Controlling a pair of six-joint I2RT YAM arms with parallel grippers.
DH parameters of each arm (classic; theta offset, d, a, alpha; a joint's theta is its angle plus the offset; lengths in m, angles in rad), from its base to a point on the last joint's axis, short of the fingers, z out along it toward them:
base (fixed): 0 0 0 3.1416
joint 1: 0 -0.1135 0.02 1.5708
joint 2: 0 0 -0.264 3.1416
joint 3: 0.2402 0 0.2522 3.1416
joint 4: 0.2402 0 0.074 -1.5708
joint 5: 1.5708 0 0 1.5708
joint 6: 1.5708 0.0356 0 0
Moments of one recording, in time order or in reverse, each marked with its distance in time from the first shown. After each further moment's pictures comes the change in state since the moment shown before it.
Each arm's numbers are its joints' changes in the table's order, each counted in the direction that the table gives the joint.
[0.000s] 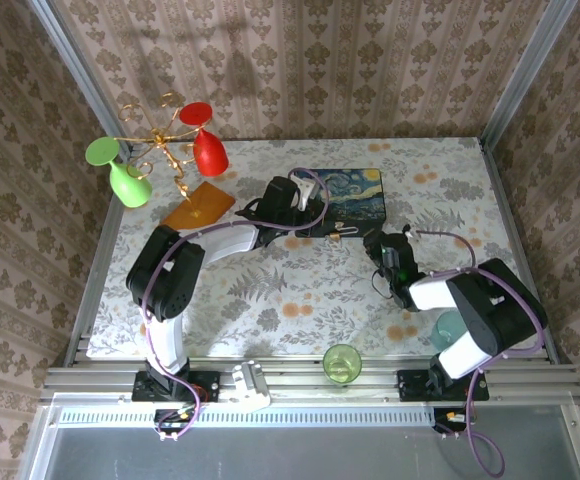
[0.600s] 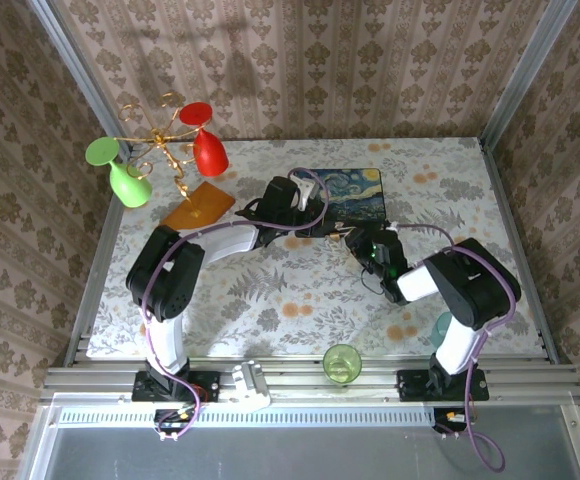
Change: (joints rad) left arm 0.001 -0.001 0.000 0.002 0.000 -0.005; right arm -0.030 0.192 0.064 -0.174 -0.161 0.014
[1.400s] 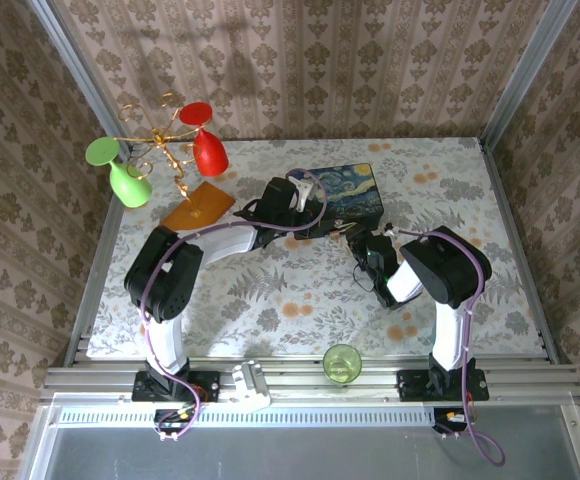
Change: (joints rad) left arm 0.000 -0.011 -0.016 0.010 -0.004 0.000; right arm -0.023 0.196 0.018 -0.317 0.168 0.145
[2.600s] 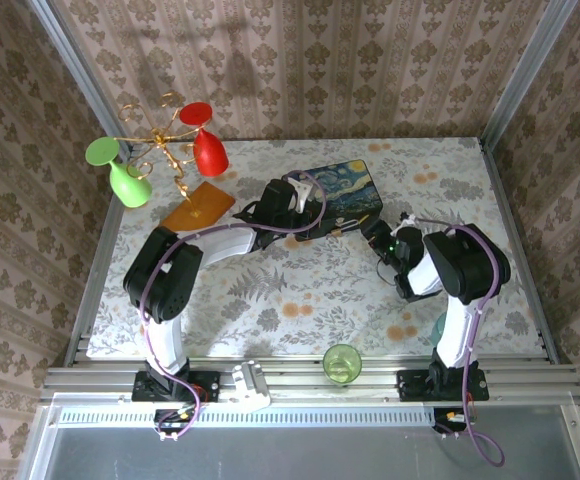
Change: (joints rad) left arm -0.005 -0.006 -0.025 -0.039 0.024 -0.015; right arm 0.233 -0.030 -0.018 -0.037 -0.398 -0.242
